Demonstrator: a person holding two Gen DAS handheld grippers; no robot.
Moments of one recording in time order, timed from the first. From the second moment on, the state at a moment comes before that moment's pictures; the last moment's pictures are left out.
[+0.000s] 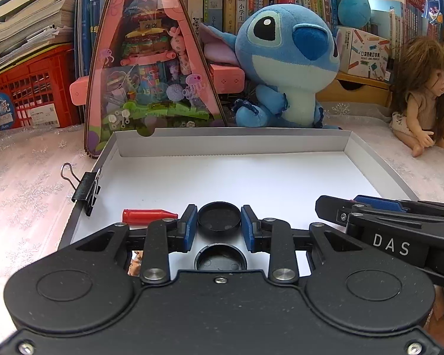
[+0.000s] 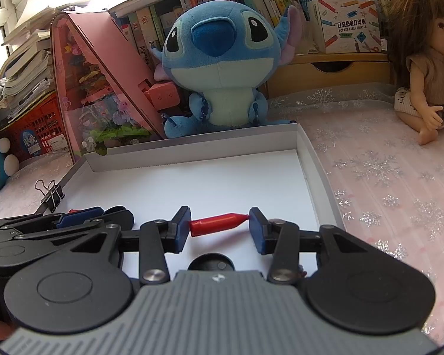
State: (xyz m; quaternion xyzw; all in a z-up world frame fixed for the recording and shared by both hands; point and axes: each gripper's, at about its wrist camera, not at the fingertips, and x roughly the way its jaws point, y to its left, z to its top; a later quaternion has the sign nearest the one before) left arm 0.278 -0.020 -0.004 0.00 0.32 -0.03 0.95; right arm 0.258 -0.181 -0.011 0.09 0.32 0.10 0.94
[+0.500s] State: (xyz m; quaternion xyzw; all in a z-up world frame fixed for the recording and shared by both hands) left arm 0.281 -0.018 -0.001 -0.01 0.33 -0.03 0.94; right arm 0.259 -0.180 -0.011 0.09 0.32 0.10 0.94
